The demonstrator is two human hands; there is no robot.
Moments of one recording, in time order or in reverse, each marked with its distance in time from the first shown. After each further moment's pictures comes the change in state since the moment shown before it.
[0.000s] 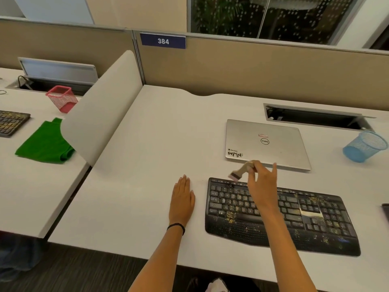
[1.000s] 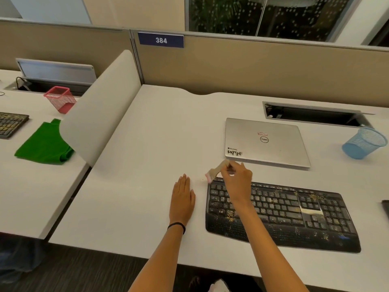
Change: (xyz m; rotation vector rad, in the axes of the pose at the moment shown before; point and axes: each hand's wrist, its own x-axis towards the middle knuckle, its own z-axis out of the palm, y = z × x) left_hand 0.001 -0.001 0.000 0.002 0.012 -0.003; right_hand -0.006 -0.043 0.037 0.358 -0.042 0.133
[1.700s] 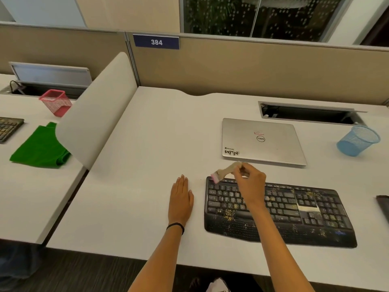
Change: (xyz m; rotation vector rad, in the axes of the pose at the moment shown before) left_hand 0.000 -0.002 0.001 0.012 -0.012 0.007; right_hand -0.001 0.019 -0.033 0.009 0.071 -0.005
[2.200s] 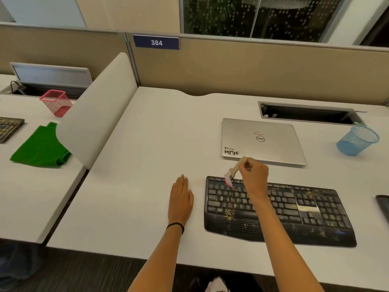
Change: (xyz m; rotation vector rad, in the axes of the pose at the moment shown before) left_hand -0.001 0.002 -0.002 -0.017 0.002 -0.004; right_hand 0.023 0.013 -0.002 -0.093 0.004 0.076
